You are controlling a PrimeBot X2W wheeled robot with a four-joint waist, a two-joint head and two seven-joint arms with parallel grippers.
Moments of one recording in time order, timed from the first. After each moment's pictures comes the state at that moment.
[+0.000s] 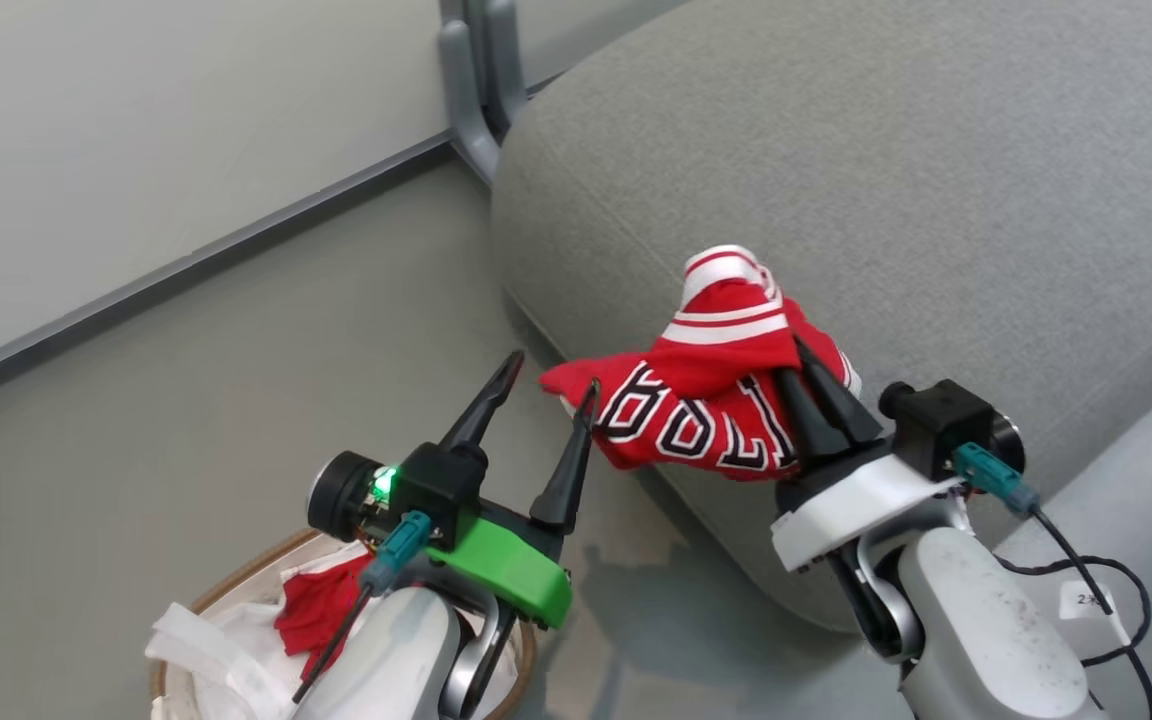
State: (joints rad) left arm -0.34 0.05 -0.54 0.32 -0.29 -0.07 -0.26; right arm -0.35 -0.05 0.29 0.29 0.27 0.13 -0.26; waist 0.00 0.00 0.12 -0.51
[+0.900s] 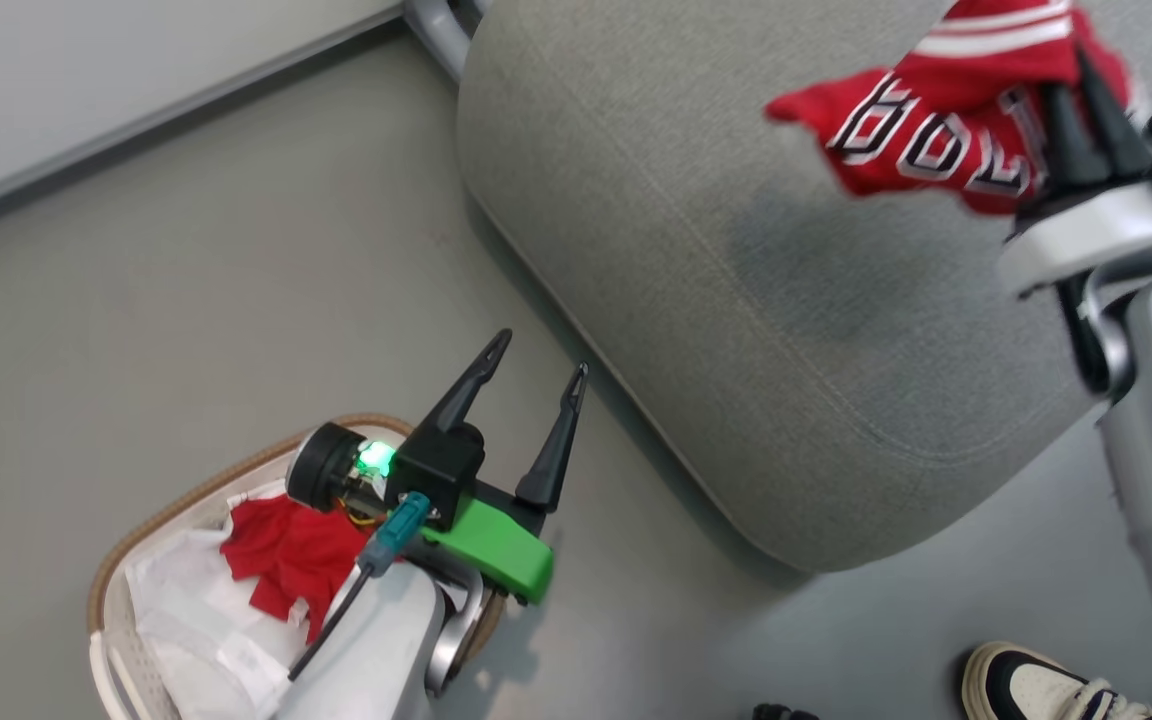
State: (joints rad) left arm -0.37 0.05 -0.51 0.35 -0.19 -0.10 -0.26; right arm -0.72 -0.25 0.05 0.45 0.14 0.13 -0.26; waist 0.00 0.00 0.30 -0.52
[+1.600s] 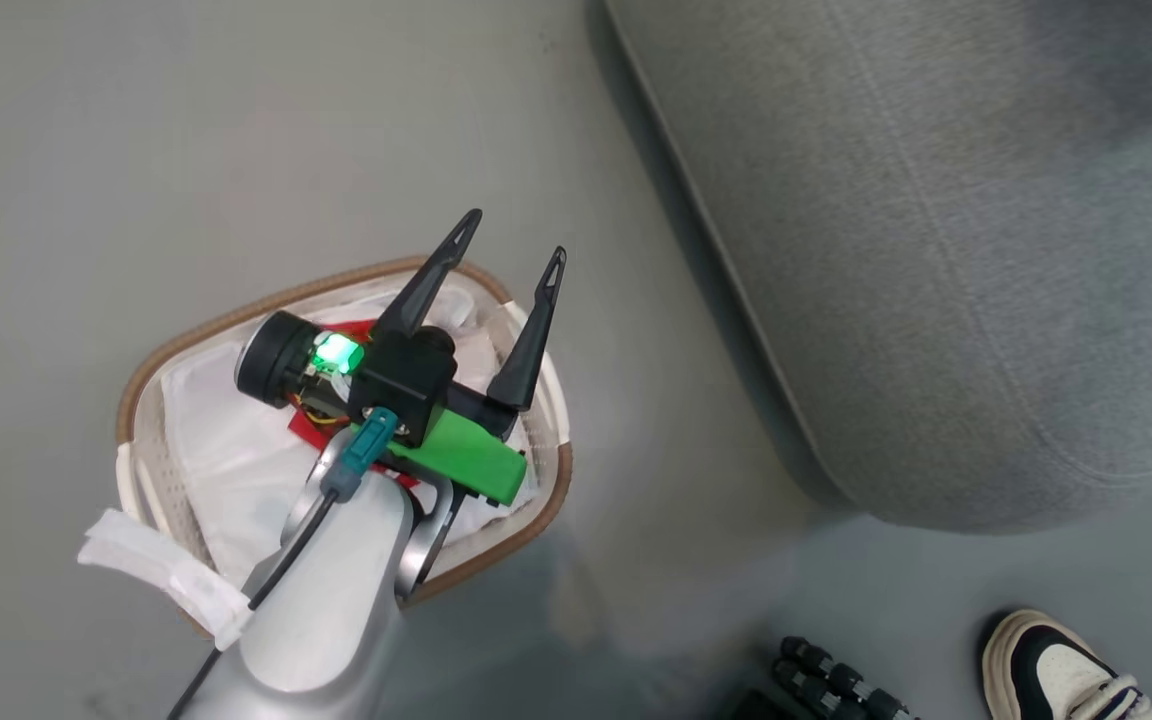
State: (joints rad) left arm -0.51 0.08 -0.46 0.32 -0.13 -0.12 -0.26; right arm -1.08 -0.41 -0.29 0.79 -0.14 0.13 -0.26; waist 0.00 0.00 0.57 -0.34
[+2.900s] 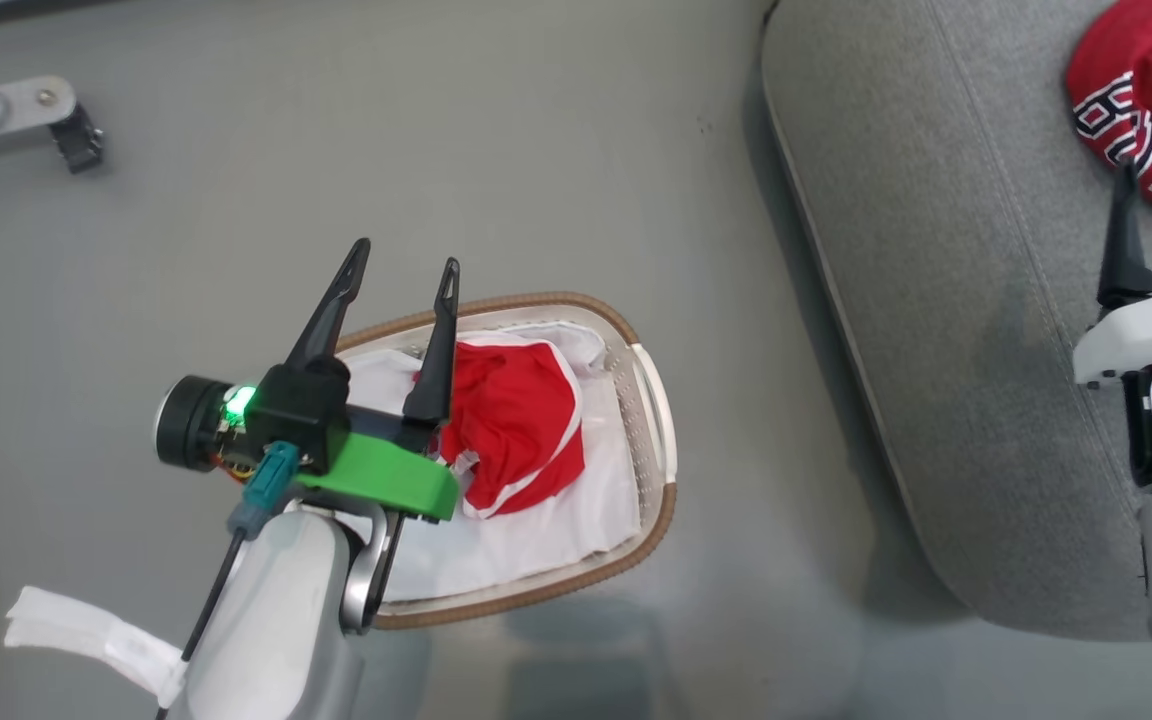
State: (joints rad) left arm -0.39 0.05 -0.28 0.26 -0.13 -0.10 -0.26; right arm -0.58 -0.19 -0.25 0.51 0.02 0.13 -0.26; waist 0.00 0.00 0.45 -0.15
